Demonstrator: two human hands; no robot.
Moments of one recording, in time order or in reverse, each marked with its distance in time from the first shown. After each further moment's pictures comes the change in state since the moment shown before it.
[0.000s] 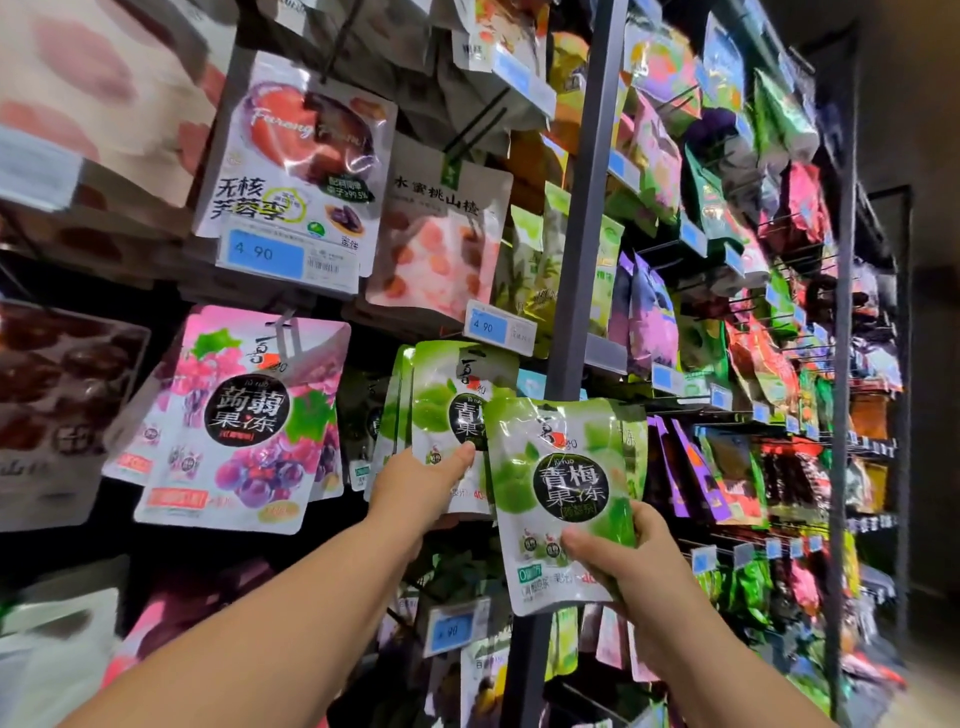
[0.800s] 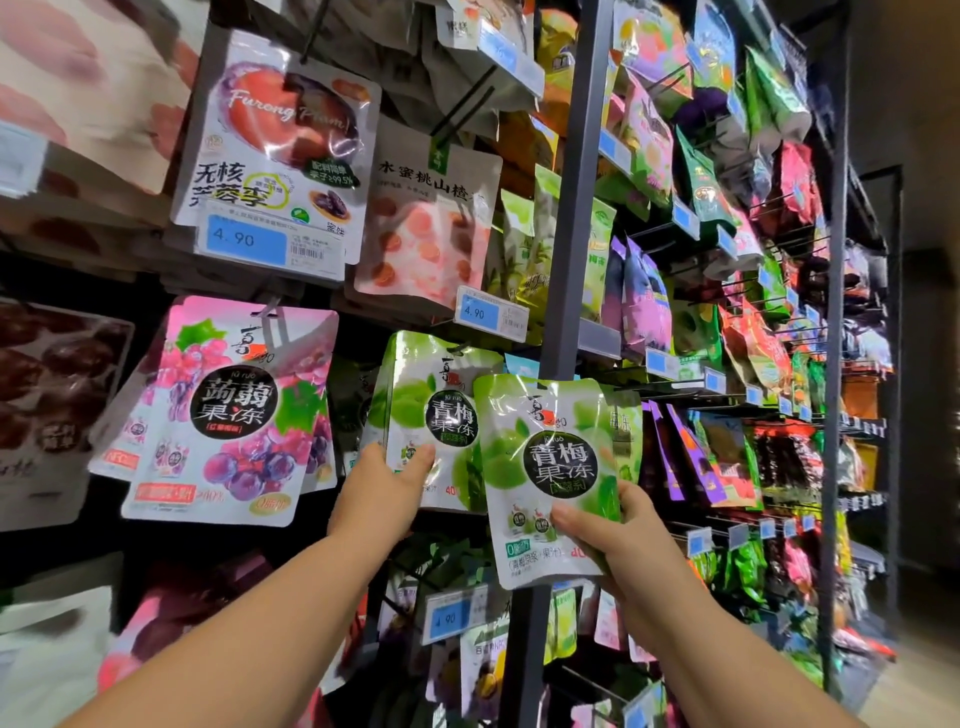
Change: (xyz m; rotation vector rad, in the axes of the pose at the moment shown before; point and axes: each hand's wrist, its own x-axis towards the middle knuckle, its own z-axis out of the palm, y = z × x) left_hand -0.006 -0.011 -0.023 0.393 0.065 -0.017; right_hand 0.001 -0.004 0.008 0.045 -0.024 0.028
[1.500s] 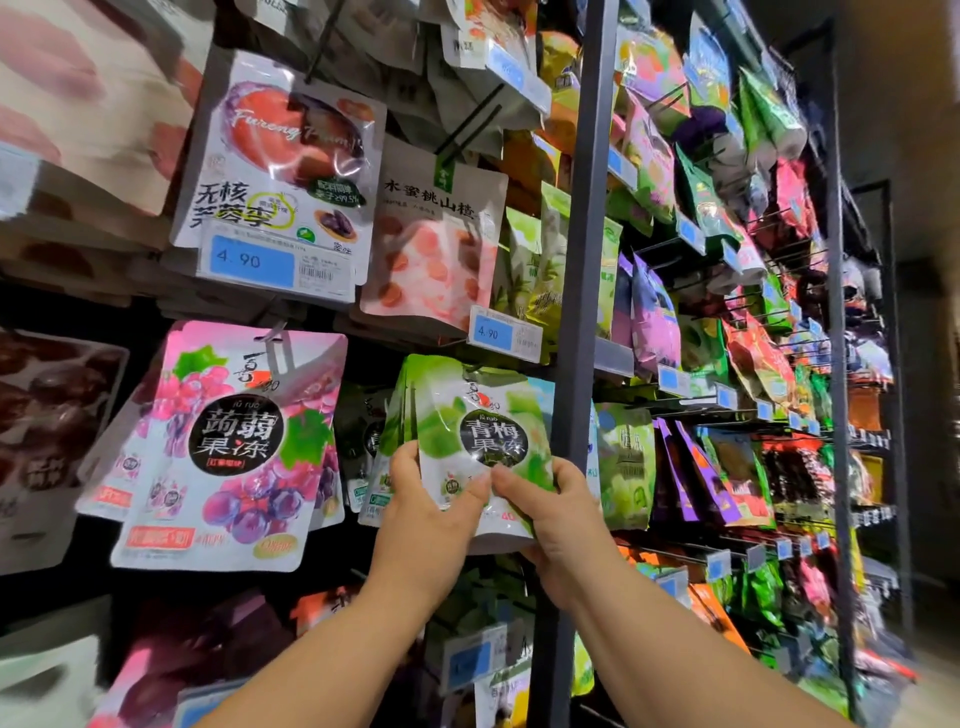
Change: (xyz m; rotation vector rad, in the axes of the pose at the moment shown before) left_hand -0.036 0.021 0.001 -0.307 -0.055 0.263; right_hand 0.047 0.002 0.077 0.123 -0.042 -0.046
